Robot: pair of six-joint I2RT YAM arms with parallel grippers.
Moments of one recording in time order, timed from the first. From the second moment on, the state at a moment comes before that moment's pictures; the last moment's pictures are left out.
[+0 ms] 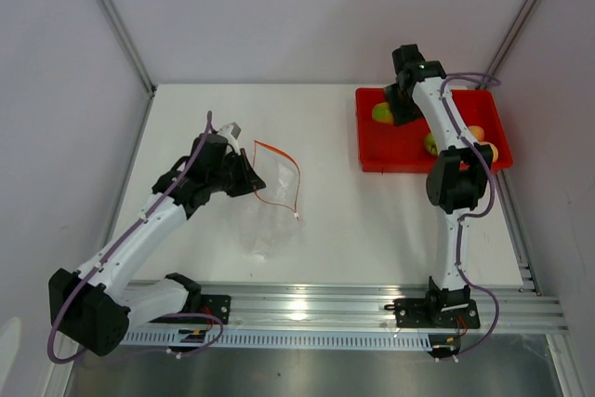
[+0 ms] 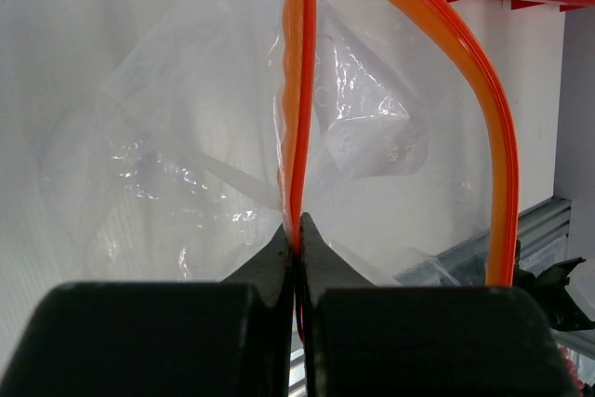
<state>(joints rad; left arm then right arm) -0.43 1.10 0.93 -0.54 0.20 -0.63 0.17 2.23 2.24 -1.14 0.28 1.42</state>
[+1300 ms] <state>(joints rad) -0.43 1.15 1.02 -0.60 0.27 -0.60 0.88 1.49 1.53 -0.47 -0.12 0.36</state>
